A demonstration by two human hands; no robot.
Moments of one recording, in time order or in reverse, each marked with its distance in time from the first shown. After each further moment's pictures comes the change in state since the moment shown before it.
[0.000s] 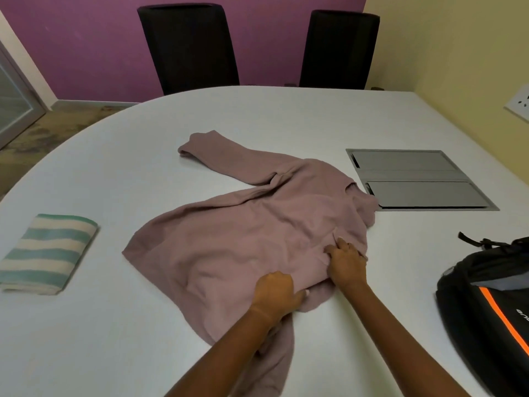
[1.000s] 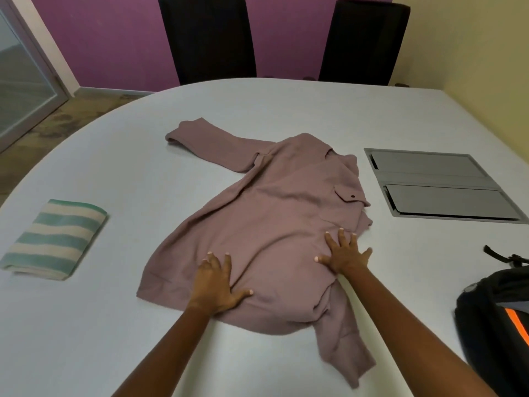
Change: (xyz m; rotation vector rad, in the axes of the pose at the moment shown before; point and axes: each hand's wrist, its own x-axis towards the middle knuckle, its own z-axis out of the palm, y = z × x) left_hand -0.013 -0.116 0.010 0.177 -0.094 -0.289; right_hand 0.054 -0.004 0.007 -0.140 -0.403 -0.017
